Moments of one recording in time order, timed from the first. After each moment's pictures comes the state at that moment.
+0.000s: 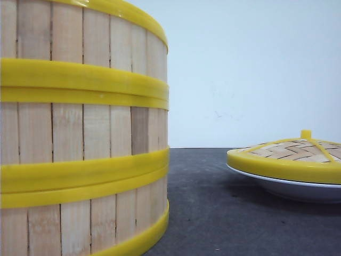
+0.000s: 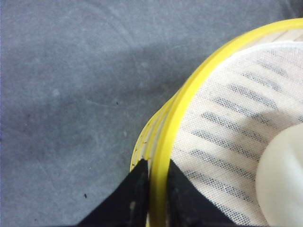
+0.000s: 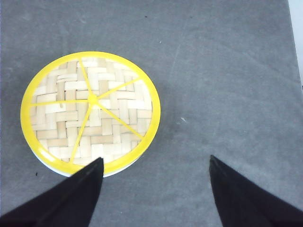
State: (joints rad) left arm -0.24 1.07 1.06 -0.94 0.16 -0.02; right arm 0.39 0.85 1.33 -1.32 0.29 0.21
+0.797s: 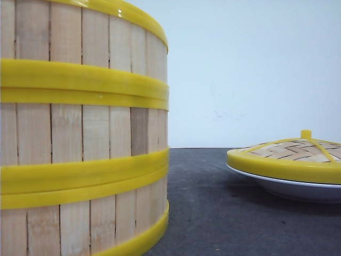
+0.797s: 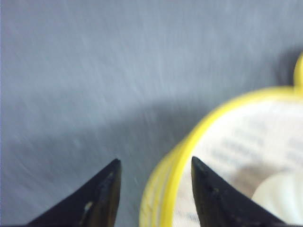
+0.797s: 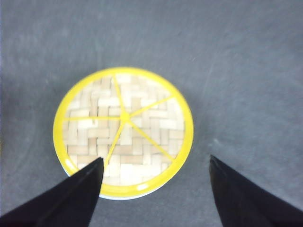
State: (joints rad) left arm -0.24 0.98 1.09 -0.81 0.10 -0.03; right arm 0.39 0.92 1.20 -1.12 0.15 0.16
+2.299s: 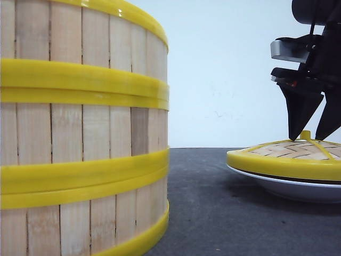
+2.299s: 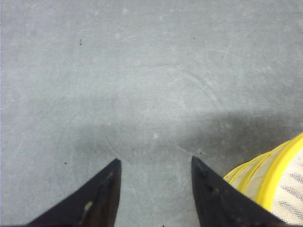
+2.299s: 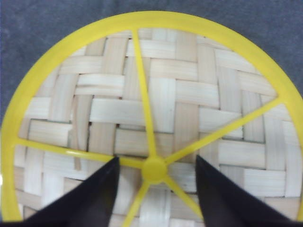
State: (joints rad) left arm -0.13 0.93 1.10 -0.88 -0.08 -0.02; right arm 0.26 1.41 0.98 -0.64 -0.09 0.08
